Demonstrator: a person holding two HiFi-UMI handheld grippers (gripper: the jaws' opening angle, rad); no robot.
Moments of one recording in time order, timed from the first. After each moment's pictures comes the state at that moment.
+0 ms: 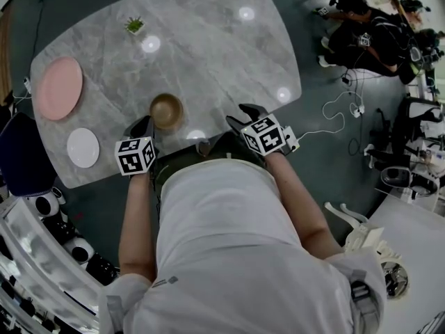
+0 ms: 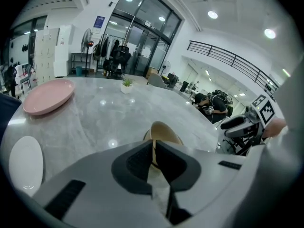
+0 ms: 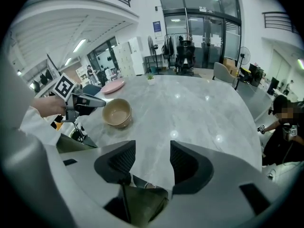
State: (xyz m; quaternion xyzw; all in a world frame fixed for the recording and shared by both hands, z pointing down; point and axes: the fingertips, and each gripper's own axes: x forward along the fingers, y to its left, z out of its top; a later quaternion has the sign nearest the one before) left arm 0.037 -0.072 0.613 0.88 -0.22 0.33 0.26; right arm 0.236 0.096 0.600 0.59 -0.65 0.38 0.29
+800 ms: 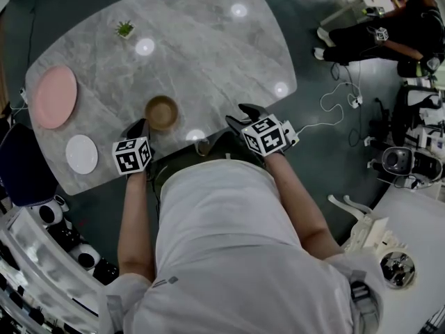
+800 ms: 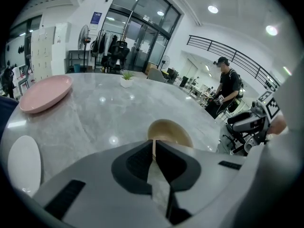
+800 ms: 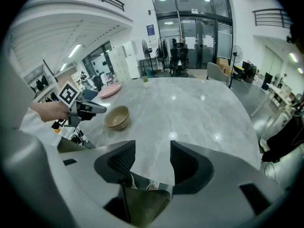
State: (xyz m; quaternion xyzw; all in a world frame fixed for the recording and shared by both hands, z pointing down) left arm 0.034 -0.073 0.634 0.87 -0.21 0.35 0.26; right arm 0.240 0.111 0.596 0.62 -0.64 0.39 0.26
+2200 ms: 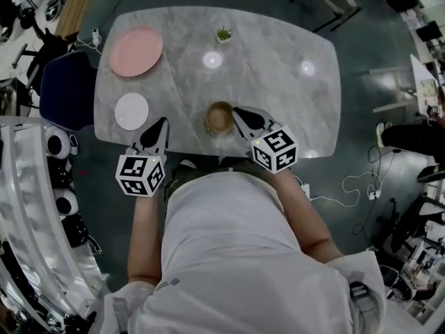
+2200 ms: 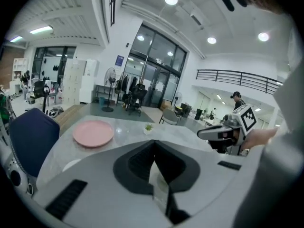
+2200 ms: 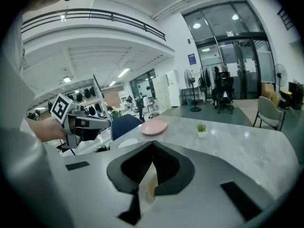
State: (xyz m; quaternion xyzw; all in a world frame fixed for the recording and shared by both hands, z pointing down) left arm -0.075 -0.080 0.441 0.89 -0.37 0.16 0.20; right arm 0.098 -0.044 0.460 0.48 -0.84 0.22 0.15
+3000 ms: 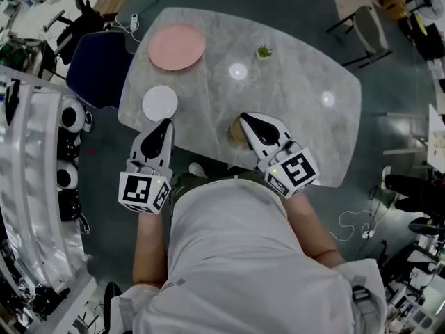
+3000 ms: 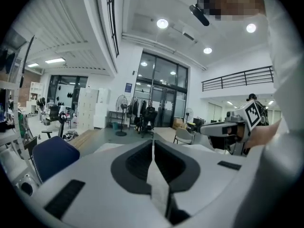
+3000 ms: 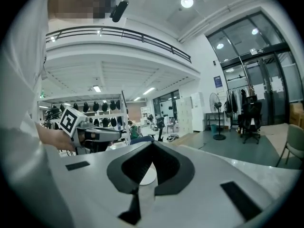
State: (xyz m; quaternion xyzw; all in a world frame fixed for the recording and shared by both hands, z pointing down) left arm -0.139 -0.071 0.346 0.88 -0.47 0.07 0.09; right arm 0.014 -0.059 0.340 0.38 -0.92 0.08 0.07
